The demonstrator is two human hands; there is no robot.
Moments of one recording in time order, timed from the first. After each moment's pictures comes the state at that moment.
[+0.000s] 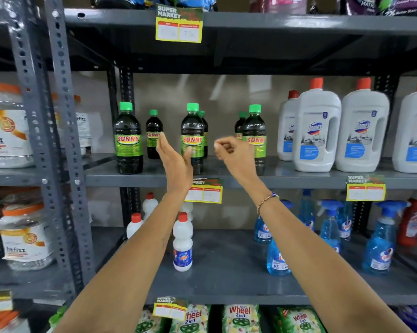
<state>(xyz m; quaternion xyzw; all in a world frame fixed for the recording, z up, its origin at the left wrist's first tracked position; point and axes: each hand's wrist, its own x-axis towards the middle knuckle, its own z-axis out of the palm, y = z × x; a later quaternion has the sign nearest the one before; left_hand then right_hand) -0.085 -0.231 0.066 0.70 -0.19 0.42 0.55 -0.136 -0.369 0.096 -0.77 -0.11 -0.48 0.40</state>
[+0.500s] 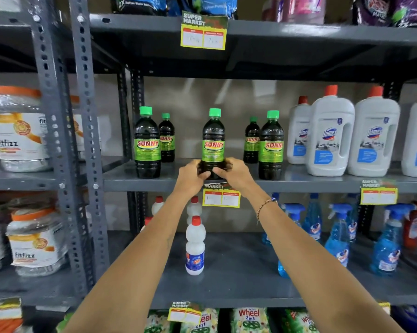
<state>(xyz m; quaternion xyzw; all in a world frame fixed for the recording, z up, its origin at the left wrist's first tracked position) -0.064 -0.187 0.066 0.82 -0.24 0.19 0.49 -0.110 -0.326 0.078 -0.83 -0.01 -0.28 0.48</state>
